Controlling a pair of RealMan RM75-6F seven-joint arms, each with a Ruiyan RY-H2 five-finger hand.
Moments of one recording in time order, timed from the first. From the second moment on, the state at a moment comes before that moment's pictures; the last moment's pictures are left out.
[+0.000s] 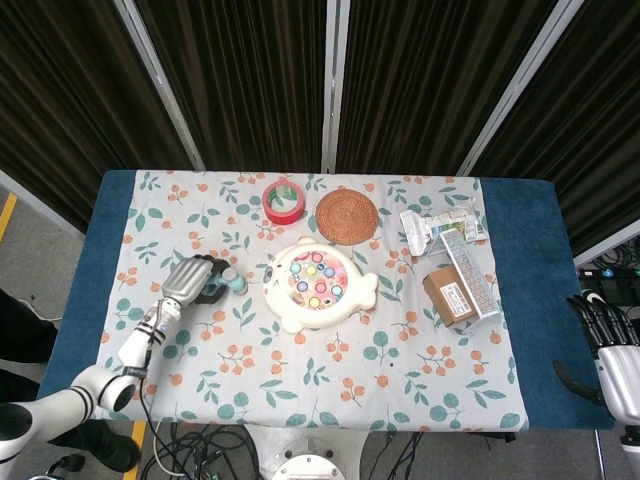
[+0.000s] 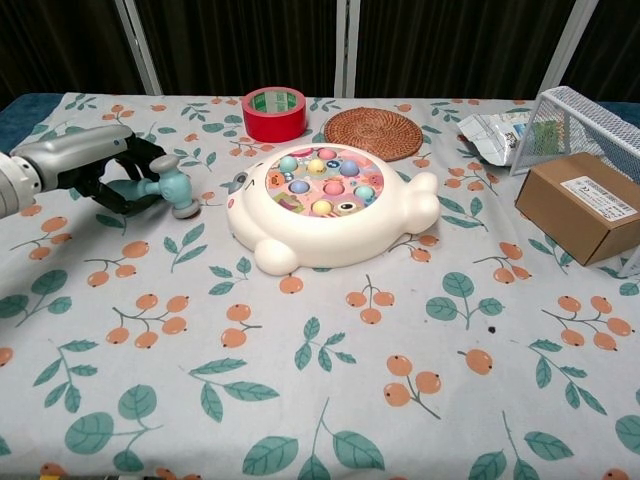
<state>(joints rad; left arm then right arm) -0.70 -1.67 -0.07 -0.97 1.39 0.92 -0.34 0.02 -0.97 0.01 -1.66 -1.64 1.58 0.15</state>
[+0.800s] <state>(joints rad) -0.58 -1.40 -0.11 -1.25 1.35 1.10 -0.23 0.02 -0.96 0.02 -1.66 -1.64 1.59 0.17</state>
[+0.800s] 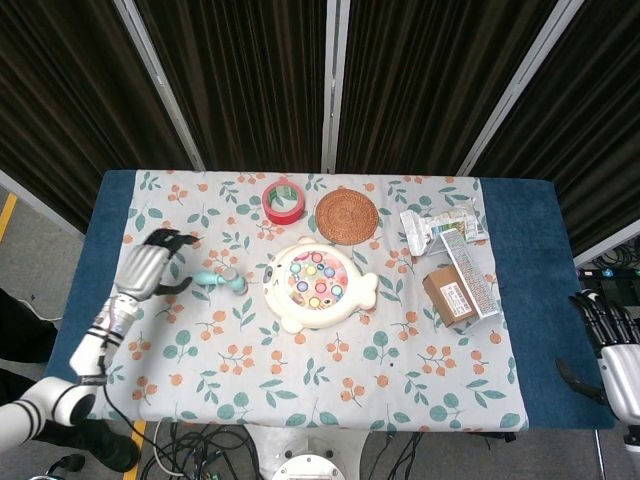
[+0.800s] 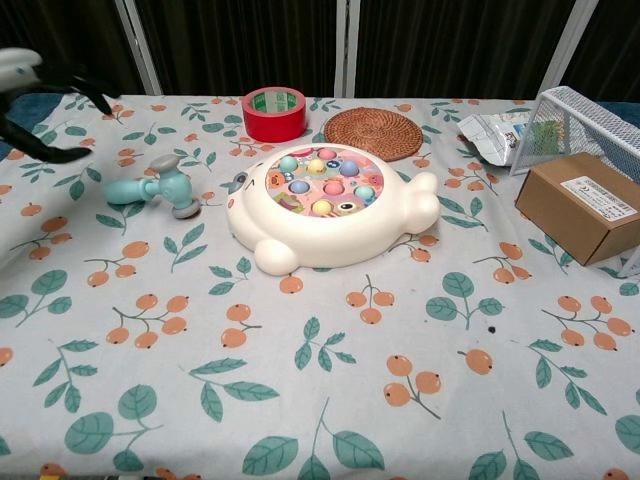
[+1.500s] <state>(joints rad) -0.12 -1.16 0.01 -1.55 1.43 1.61 -0.10 0.06 -0.98 0.03 -1.61 -1.64 1.55 0.24</state>
